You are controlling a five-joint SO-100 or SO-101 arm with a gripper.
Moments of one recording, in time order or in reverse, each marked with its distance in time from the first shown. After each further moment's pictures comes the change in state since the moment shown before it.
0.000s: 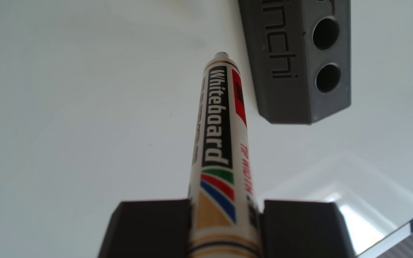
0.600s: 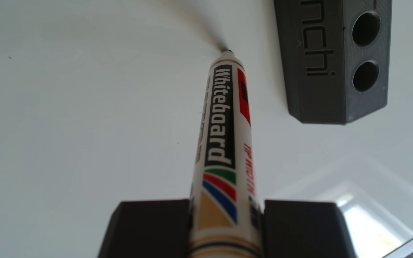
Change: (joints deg) arm 0.4 1.0 6.9 -0.7 0.1
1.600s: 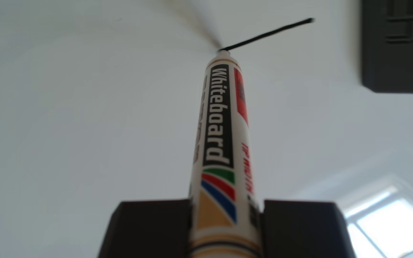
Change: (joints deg) arm -0.4 10.4 0.8 7.8 6.2
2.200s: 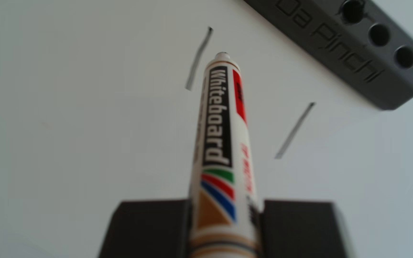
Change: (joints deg) arm -20.3 12.7 -3.4 6.2 61.3
